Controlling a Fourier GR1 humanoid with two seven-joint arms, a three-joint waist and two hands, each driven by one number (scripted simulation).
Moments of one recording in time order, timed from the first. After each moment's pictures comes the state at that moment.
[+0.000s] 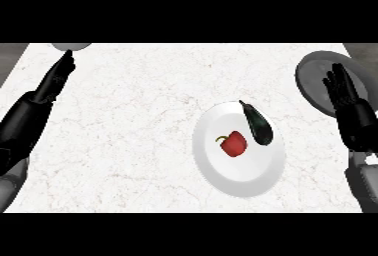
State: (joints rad) left arm -0.27 0.62 -0.20 -1.66 0.08 0.12 -0.11; right arm -0.25 -0.41 -0.01 -1.38 -0.19 -0.08 -0.13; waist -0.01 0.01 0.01
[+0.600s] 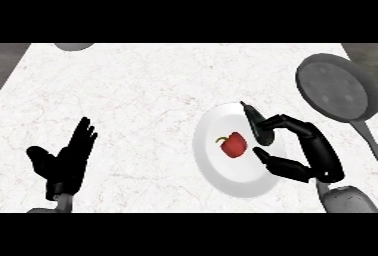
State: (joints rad) left arm 0.01 0.30 -0.15 -1.44 0.34 0.28 0.06; right arm -0.13 -0.36 0.24 -1.55 0.05 -0.06 -0.41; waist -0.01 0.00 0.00
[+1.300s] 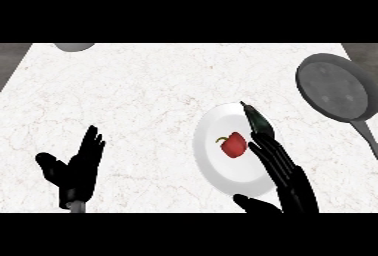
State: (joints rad) left arm 0.06 0.20 -0.15 -1.45 0.35 0.33 0.07; right arm 0.13 -0.24 0.42 -1.76 0.63 -0.44 -0.29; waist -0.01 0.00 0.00
